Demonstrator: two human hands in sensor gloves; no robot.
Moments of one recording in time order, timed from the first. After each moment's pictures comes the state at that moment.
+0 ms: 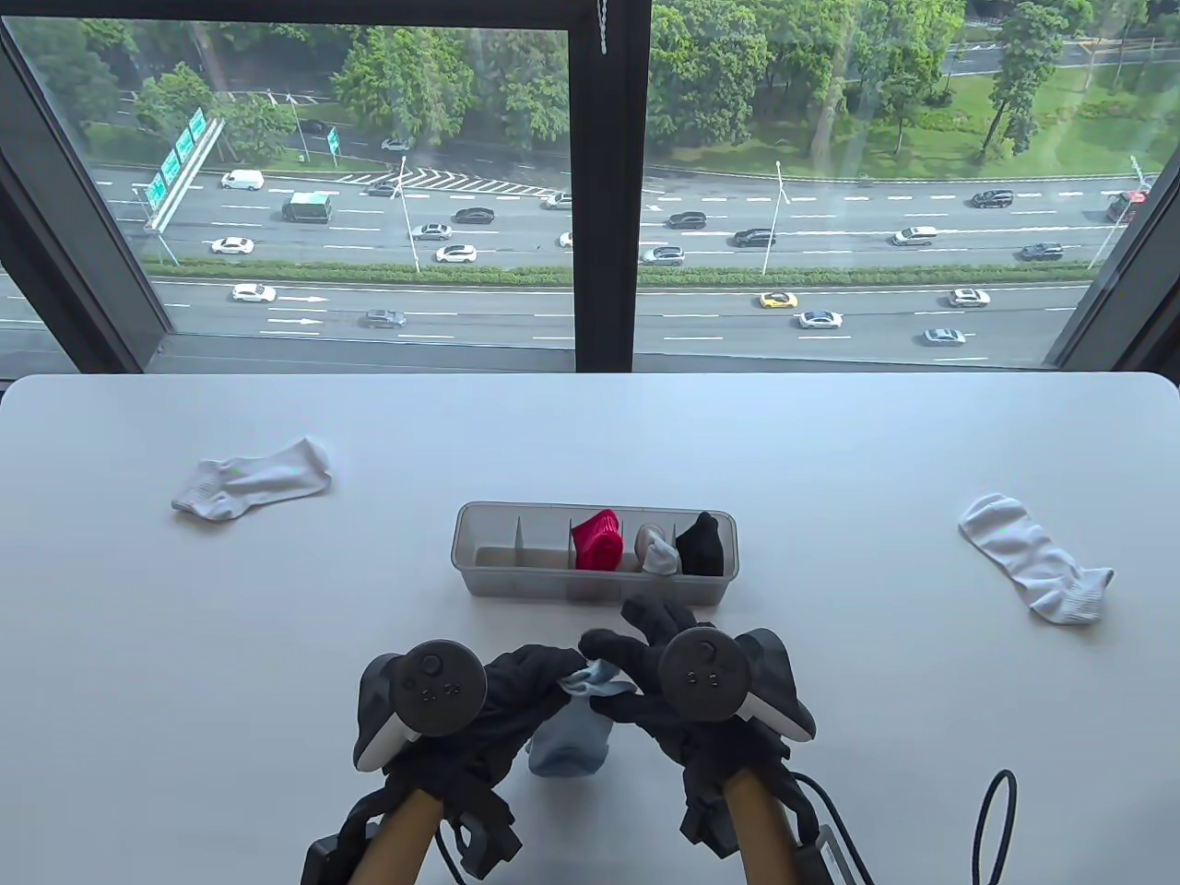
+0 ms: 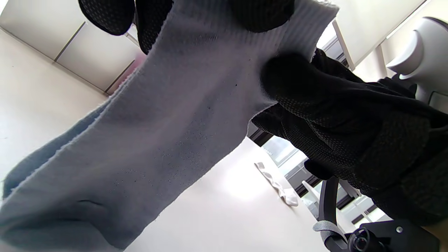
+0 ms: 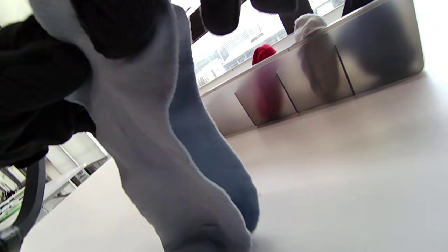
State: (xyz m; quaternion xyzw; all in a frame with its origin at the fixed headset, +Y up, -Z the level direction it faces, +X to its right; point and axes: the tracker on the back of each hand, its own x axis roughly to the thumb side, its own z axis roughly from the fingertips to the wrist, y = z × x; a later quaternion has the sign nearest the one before) left_hand -0.153 -0.677 -0.270 -0.07 -0.22 0.38 0.90; right_hand 0.076 -0.677 -0.280 0.20 0.05 0.93 0.31
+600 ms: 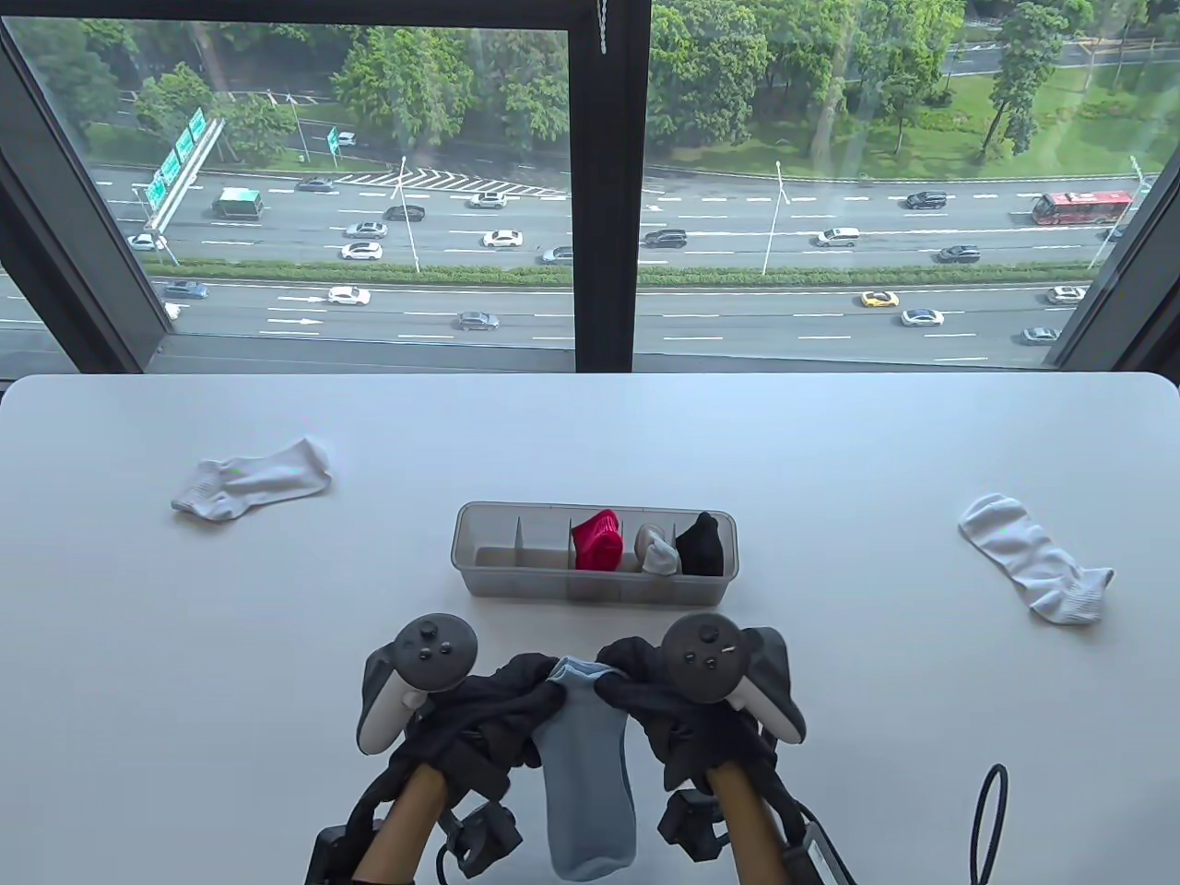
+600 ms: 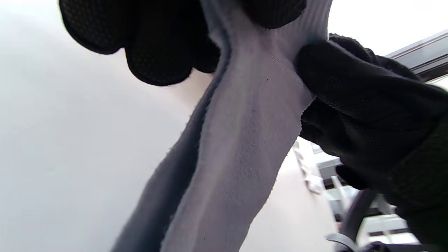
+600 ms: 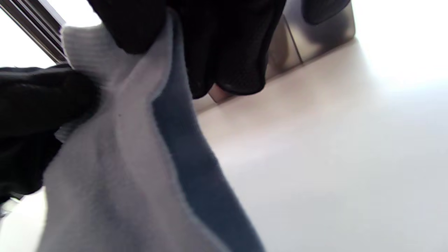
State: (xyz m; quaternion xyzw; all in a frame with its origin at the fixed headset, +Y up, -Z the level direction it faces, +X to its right) left_hand -0.154 -0.728 -0.289 -0.23 -0.10 0.38 0.89; right_hand 0.067 -0.714 -0.289 0.09 0.13 0.95 0.26
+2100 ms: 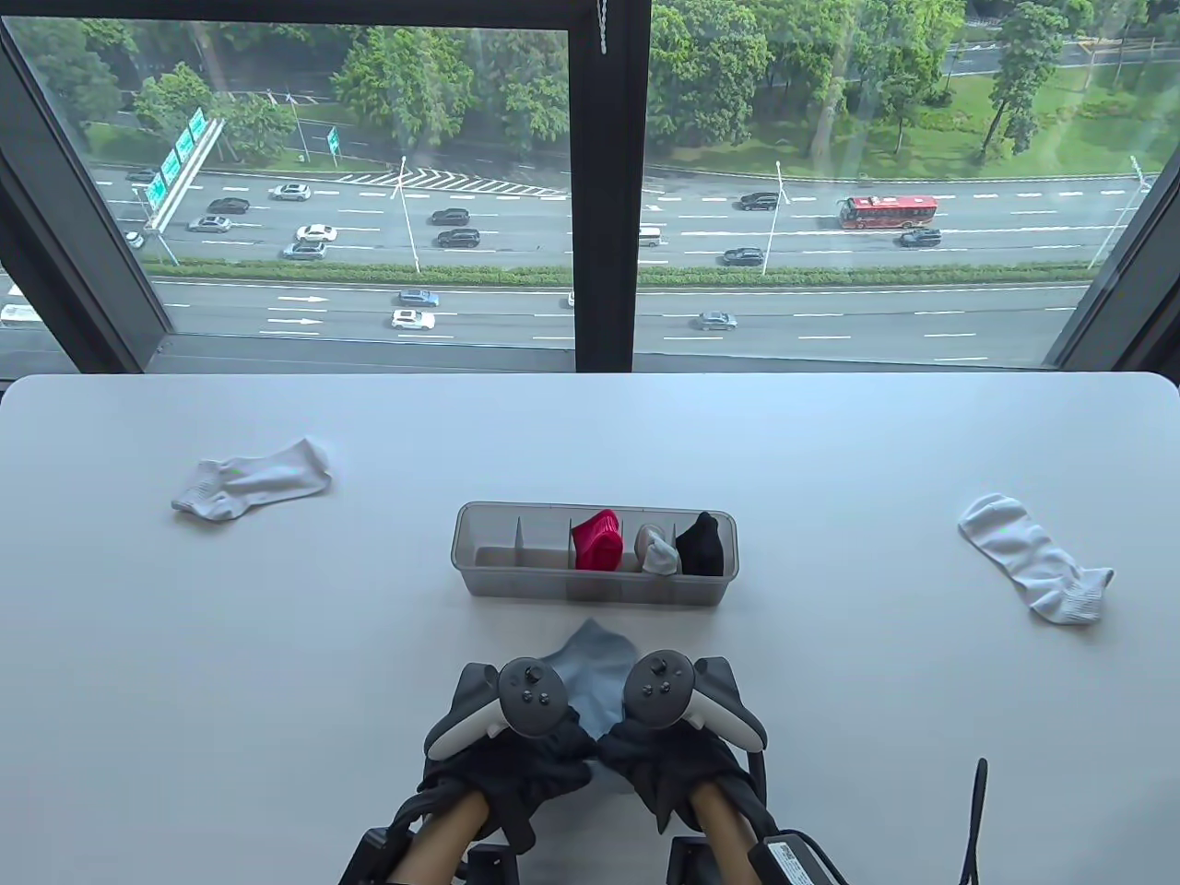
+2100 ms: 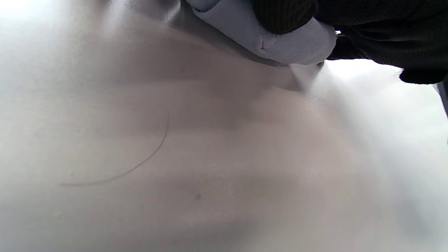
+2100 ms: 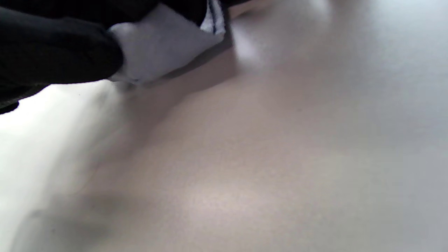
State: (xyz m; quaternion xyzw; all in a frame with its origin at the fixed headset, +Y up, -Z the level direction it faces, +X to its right) left_hand -0.116 -0.763 -0.276 -0.35 -0.17 0.20 0.90; right_hand 0.055 -0.766 -0.278 0.12 0.34 0.90 0.24
